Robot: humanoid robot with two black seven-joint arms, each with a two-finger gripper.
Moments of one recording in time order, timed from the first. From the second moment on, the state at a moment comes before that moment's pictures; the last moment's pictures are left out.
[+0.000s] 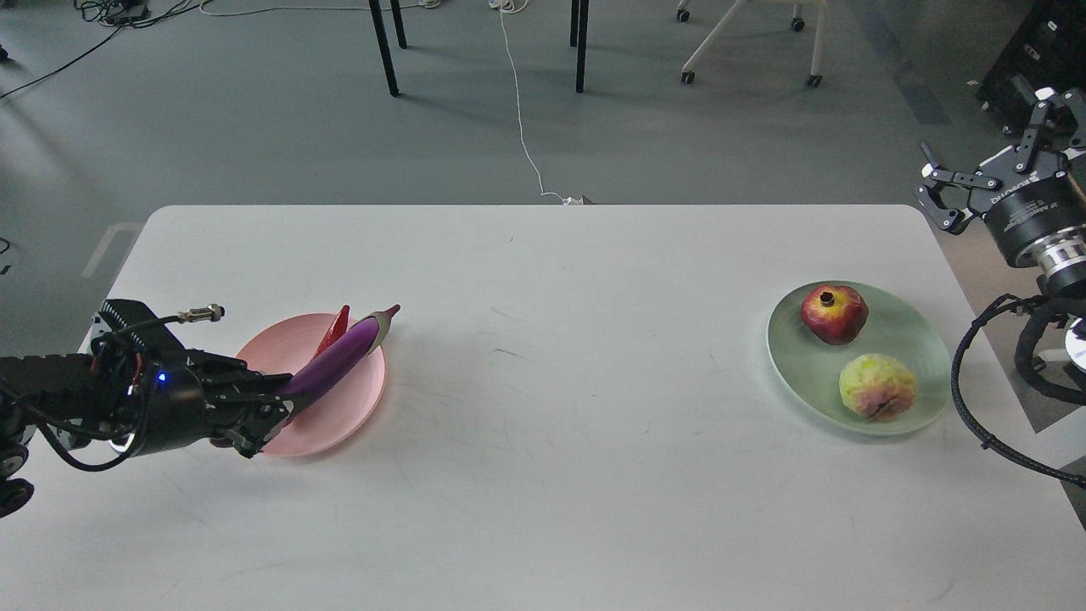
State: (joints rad) left arm -0.69 1.04 -0.19 -1.47 1.93 -0.09 -0.30; right arm 0.66 -0.65 0.71 0.77 0.17 0.49 0.34
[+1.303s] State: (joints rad) left arm -0.84 0.45 -0.74 -0.83 0.41 -0.10 -0.31; right arm 0.71 -0.56 0.89 0.73 0.18 0.49 0.33
